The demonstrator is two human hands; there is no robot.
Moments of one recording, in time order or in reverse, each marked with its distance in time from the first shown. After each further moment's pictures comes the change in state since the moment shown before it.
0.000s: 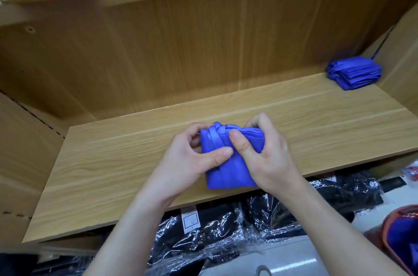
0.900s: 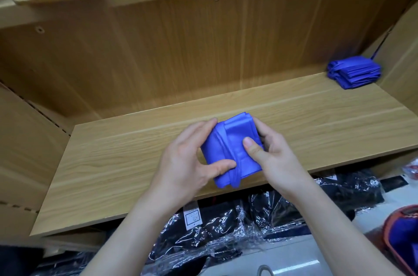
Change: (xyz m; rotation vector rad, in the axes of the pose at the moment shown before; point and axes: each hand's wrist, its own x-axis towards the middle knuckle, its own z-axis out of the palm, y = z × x) left_hand -0.008 -0.020 -0.007 0.726 0.091 0.526; right_hand -0.010 0.001 -0.006 0.499 -0.271 0.282
